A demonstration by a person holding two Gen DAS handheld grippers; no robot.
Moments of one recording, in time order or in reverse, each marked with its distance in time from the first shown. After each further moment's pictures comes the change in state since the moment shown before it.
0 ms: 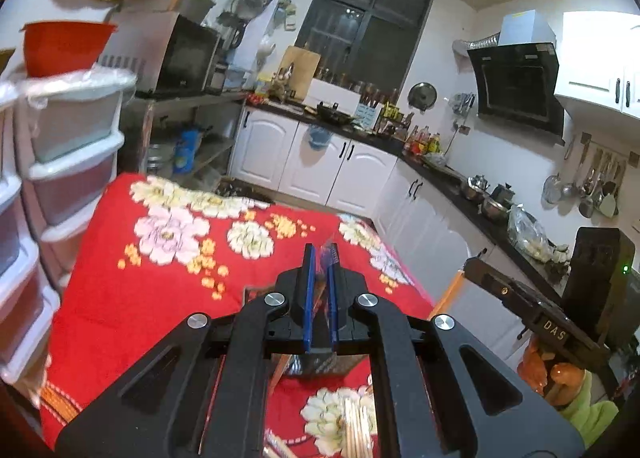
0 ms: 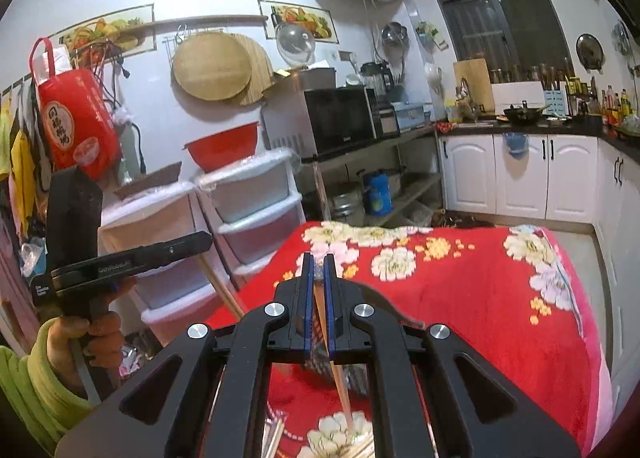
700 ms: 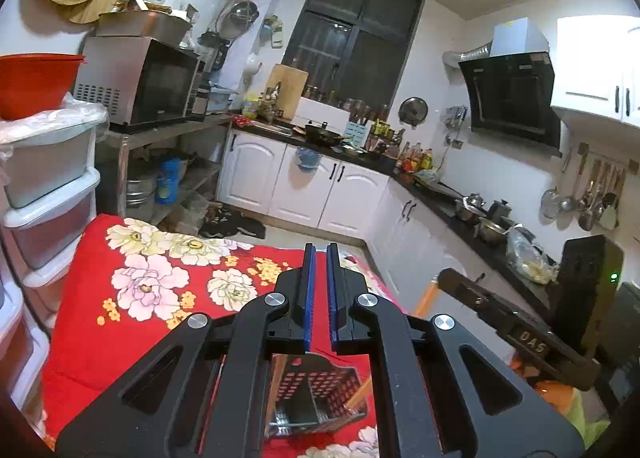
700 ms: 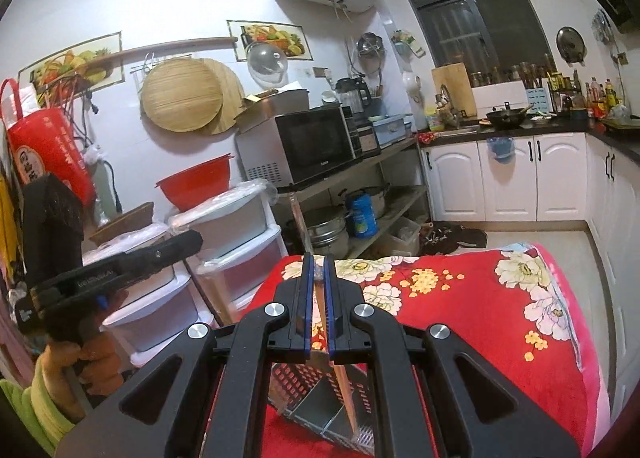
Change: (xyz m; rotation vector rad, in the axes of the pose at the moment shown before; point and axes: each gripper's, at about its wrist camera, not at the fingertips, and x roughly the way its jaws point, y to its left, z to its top) left arm 0.050 -0.016 0.055 0.027 -0.050 -0.018; right arm 0.040 -0.034 0.048 0.075 -0.046 -0.058
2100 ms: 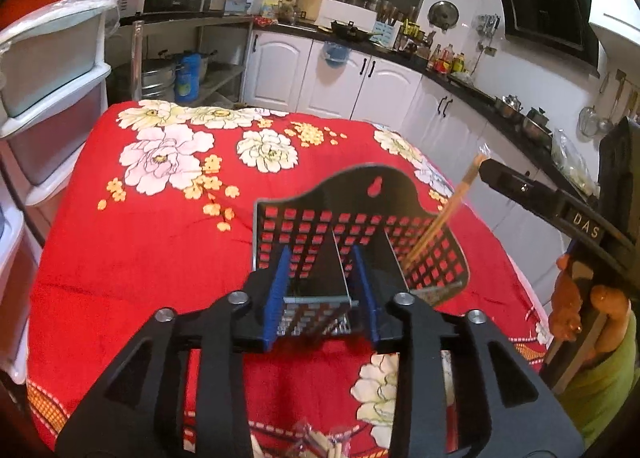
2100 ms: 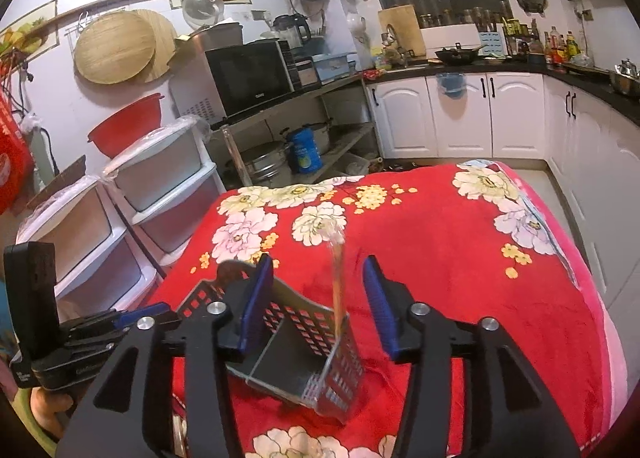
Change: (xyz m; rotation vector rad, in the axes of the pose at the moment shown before) left arm 0.046 0.046 -0.131 0.022 0.349 0.091; right arm 0.038 -0.045 -0.092 0.079 0.193 -0.186
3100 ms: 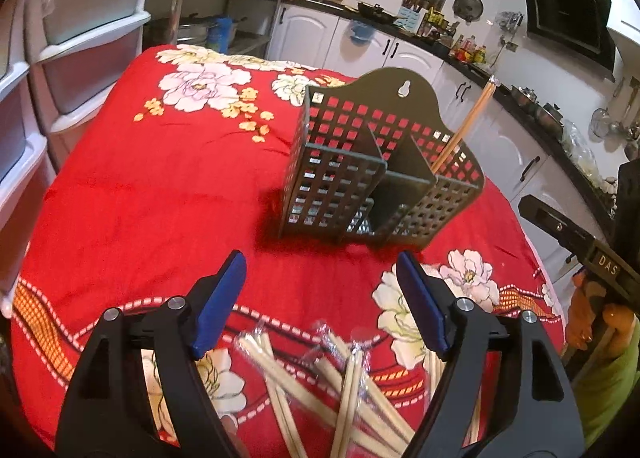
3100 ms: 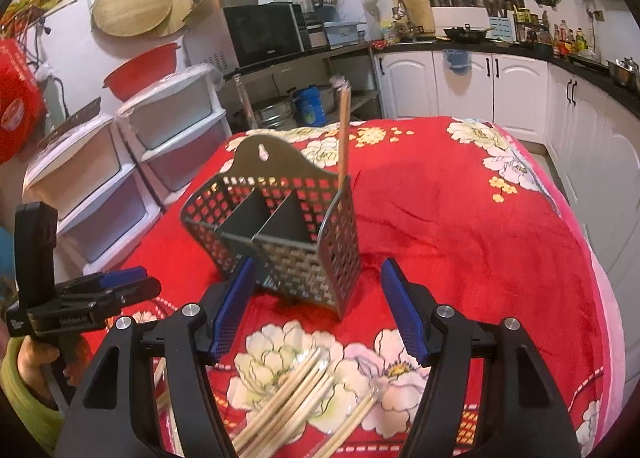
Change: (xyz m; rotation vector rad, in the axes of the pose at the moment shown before) left arm -0.025 0.020 -0.079 -0.092 0.068 0.046; right arm -0.043 0.011 -0.084 -0.069 0.121 0.003
